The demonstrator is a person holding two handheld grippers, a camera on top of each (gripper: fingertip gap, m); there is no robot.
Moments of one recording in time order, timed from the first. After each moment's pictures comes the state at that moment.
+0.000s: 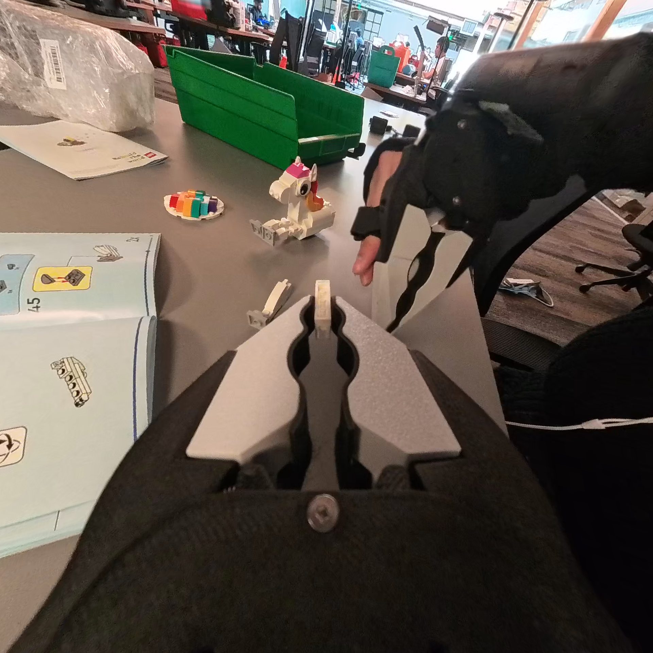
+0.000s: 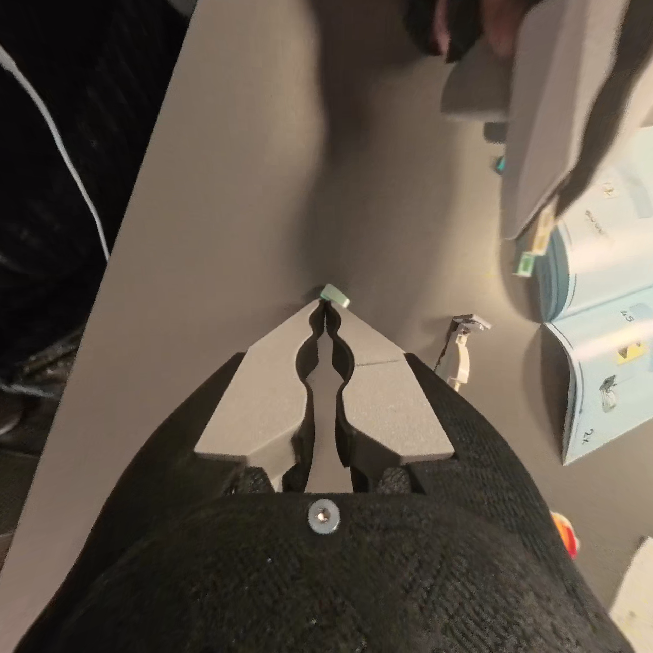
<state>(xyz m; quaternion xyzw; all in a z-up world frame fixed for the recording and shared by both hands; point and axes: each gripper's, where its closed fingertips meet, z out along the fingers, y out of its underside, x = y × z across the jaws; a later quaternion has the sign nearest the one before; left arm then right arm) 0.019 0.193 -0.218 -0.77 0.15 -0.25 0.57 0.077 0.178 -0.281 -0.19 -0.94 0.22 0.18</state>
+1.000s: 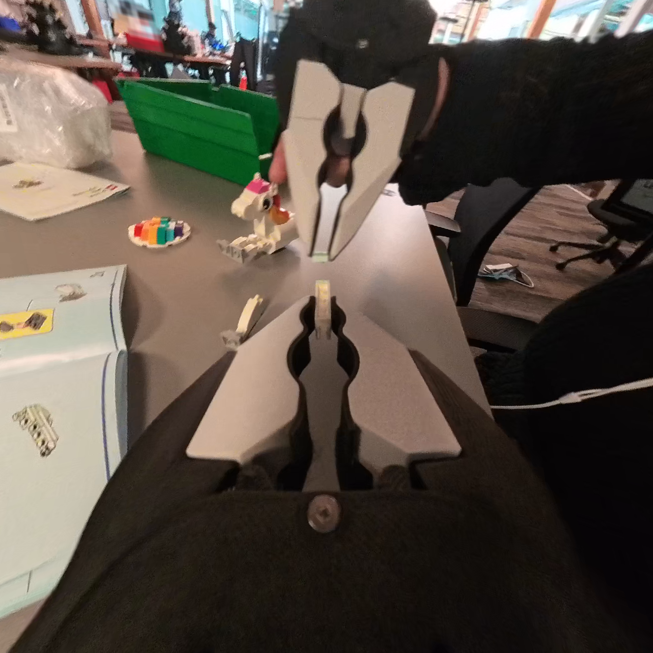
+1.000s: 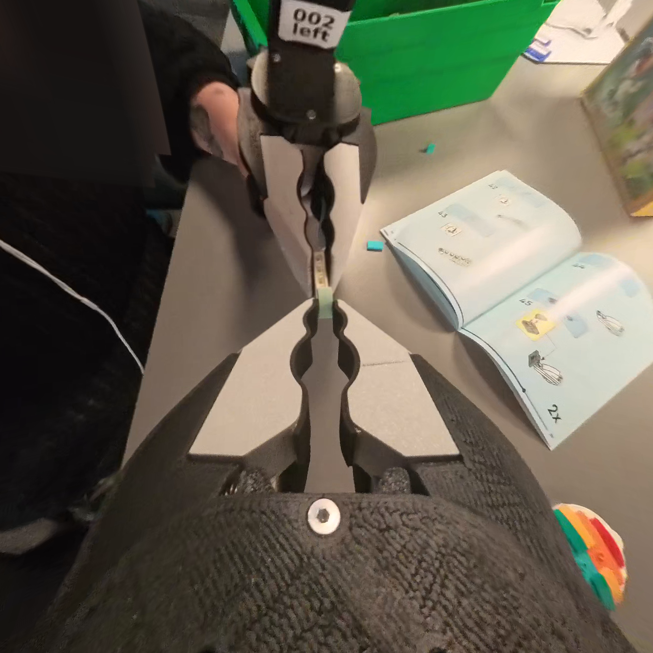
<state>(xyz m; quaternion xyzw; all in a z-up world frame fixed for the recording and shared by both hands) 0.038 0.185 -0.210 -0.74 0.21 -0.26 0.59 0.031 0.190 -0.192 -0.33 -0.84 0.39 0.18</state>
